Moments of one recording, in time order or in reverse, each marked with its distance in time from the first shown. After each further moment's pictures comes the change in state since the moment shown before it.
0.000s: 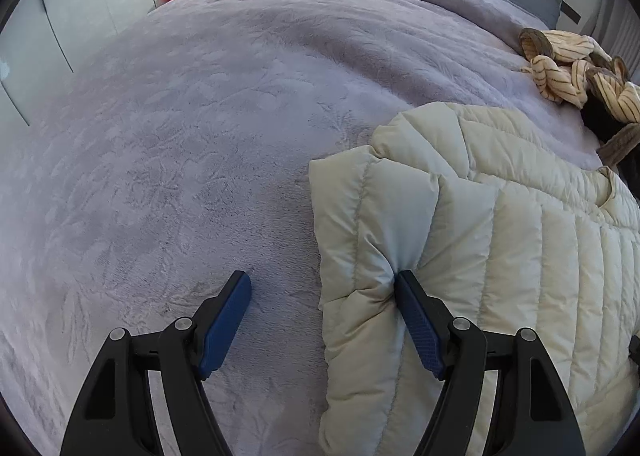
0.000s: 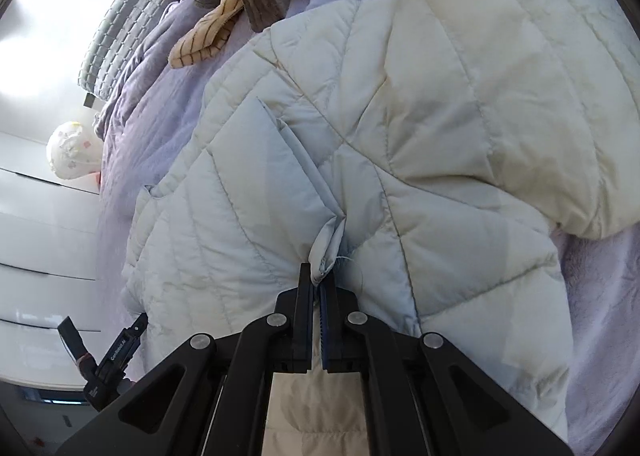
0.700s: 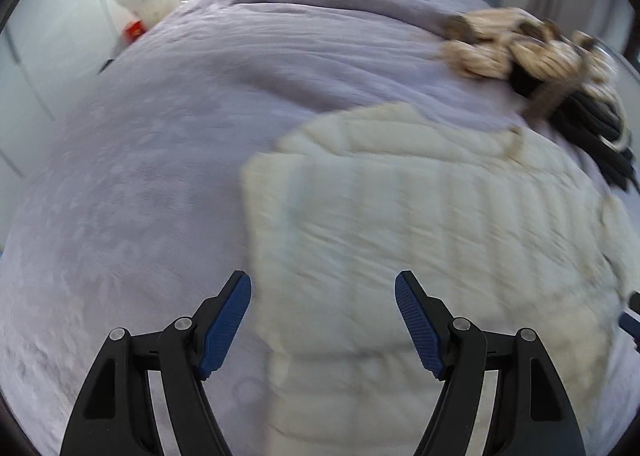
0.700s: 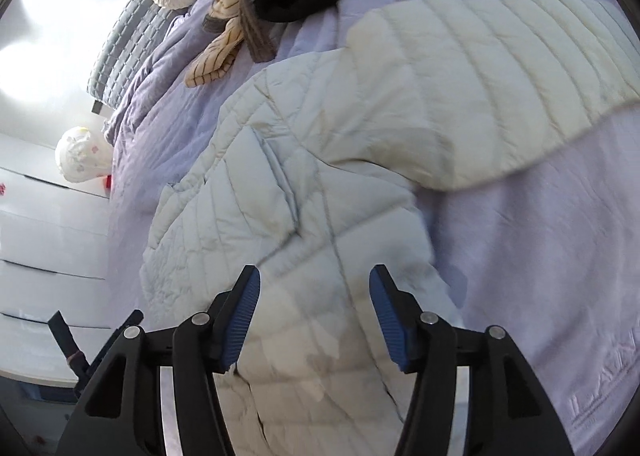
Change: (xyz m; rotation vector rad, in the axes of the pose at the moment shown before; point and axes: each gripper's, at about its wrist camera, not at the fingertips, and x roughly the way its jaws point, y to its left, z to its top) left arm -0.098 -0.058 -0.033 0.171 -0.004 -0.080; right arm -0.094 -0.034 -0.027 0.013 -0.028 0.014
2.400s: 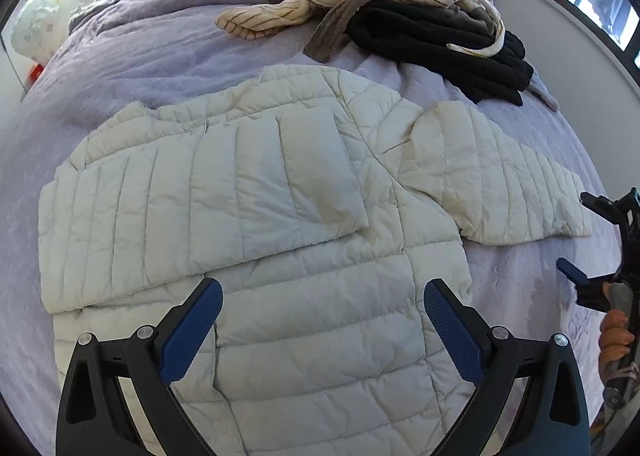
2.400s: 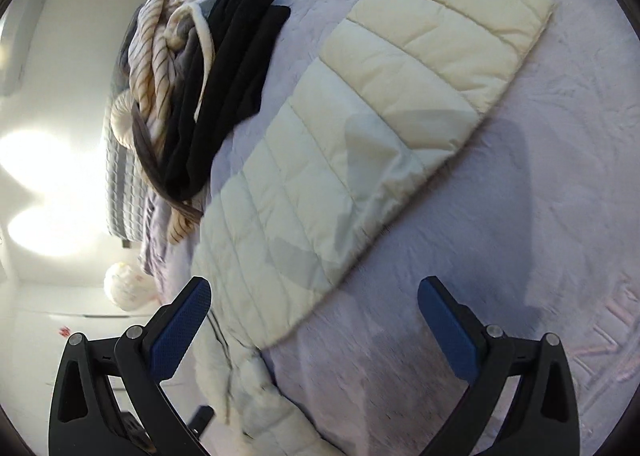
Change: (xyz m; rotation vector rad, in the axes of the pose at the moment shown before) left arm -0.021 -0.239 -0.038 0.199 0.068 -0.200; right arm -0.064 -0.206 0.078 0.425 -0.183 0.212
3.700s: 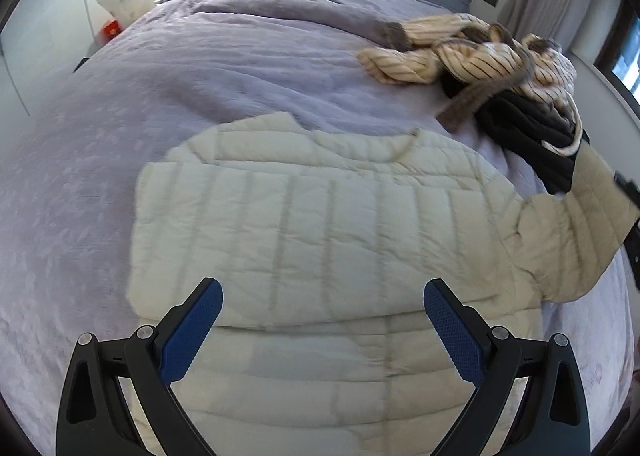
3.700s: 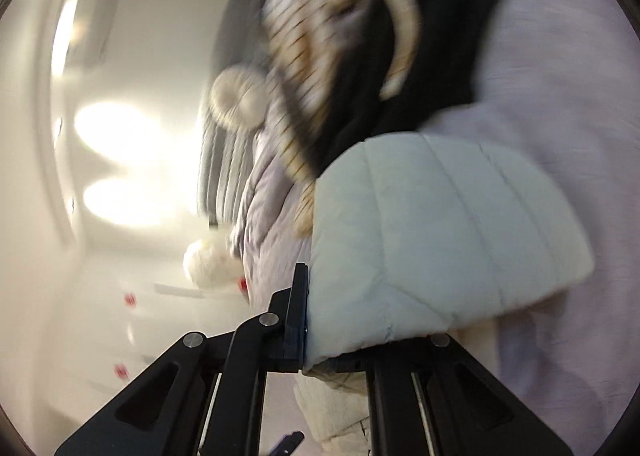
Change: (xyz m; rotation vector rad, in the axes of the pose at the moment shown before) left arm -0.041 0.144 0.005 -0.248 -0.122 0.113; right arm 0.054 0.179 -0.019 -0.188 0.042 0.328
